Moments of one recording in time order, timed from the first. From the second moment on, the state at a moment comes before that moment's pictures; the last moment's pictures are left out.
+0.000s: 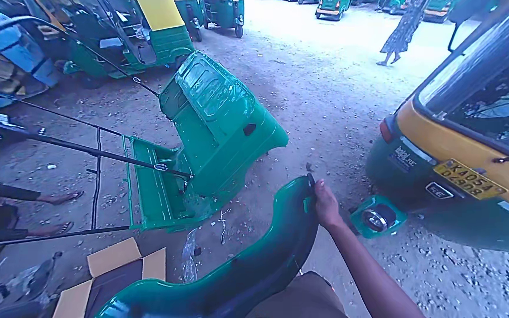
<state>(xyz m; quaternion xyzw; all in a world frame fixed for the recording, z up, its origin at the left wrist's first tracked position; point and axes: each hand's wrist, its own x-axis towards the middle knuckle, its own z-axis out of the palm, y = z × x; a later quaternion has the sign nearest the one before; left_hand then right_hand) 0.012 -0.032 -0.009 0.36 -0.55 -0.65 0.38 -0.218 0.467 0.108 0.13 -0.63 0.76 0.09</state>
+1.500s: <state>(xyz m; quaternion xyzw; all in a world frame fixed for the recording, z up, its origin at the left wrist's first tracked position) 0.116 0.051 -0.144 0.45 -0.32 -0.83 0.13 -0.070 0.421 -0.072 -0.13 -0.54 0.79 -0.26</state>
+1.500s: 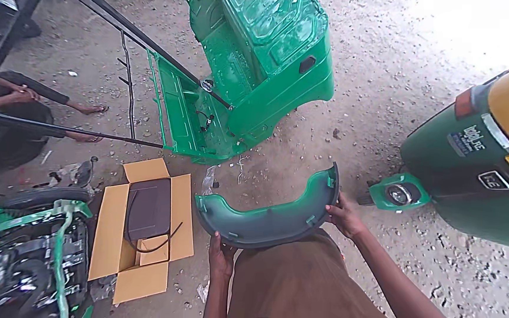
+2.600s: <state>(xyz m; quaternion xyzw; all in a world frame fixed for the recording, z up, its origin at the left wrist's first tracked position) -0.043 0.190 -0.036 0.47 -0.31 -0.83 -0.05 -0.203 0.540 -0.080 -0.12 -0.27 0.94 -0.19</state>
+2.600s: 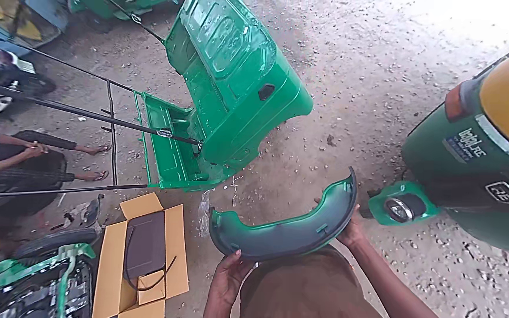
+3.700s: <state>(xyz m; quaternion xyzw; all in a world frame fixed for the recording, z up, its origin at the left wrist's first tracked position) -0.618 0.108 0.019 0.09 -0.94 -0.32 0.11 -0.554 0.445 -0.191 -0.27 -0.20 0.94 -0.11</state>
